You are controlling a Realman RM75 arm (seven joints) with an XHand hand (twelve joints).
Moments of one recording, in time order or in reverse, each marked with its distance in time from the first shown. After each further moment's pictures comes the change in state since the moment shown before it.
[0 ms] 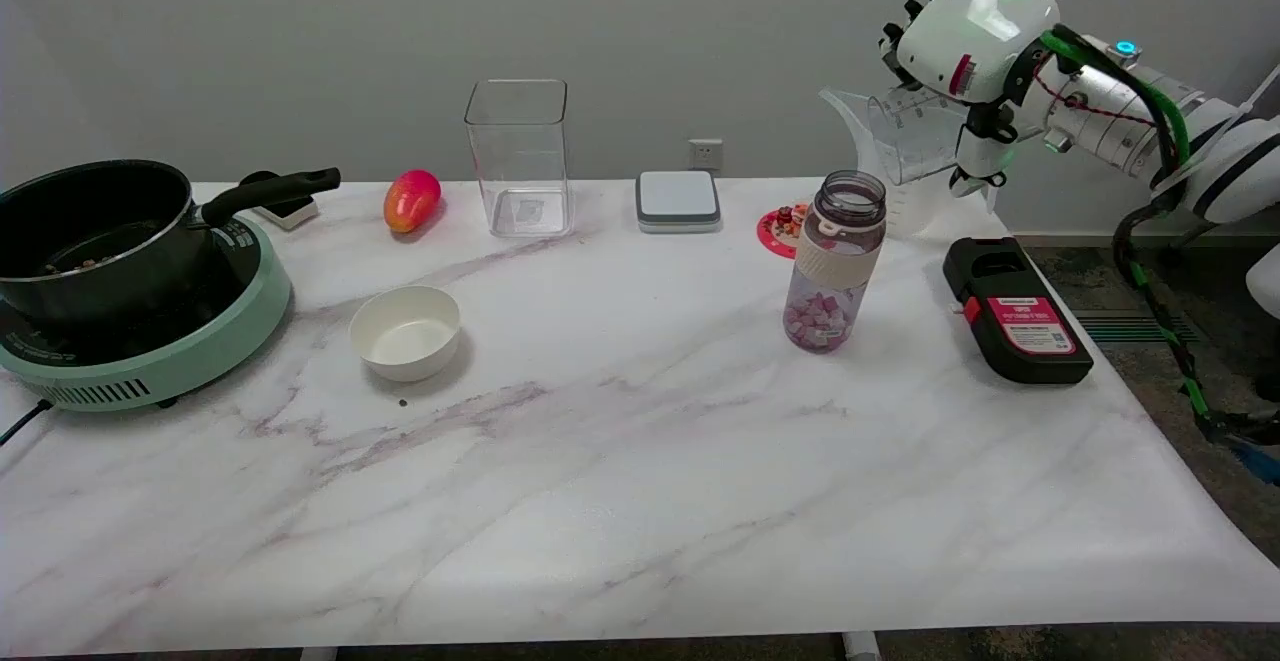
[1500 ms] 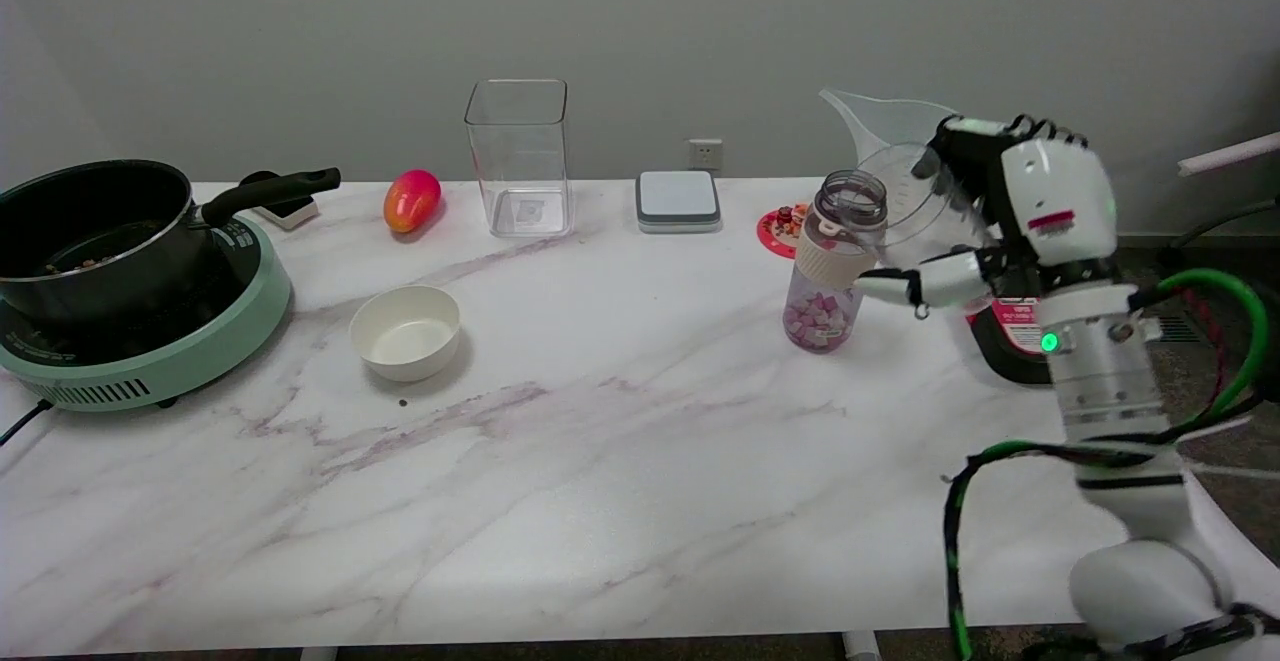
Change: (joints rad) arm -0.186 -0.708 -0.189 -0.109 0.642 0.853 -0.277
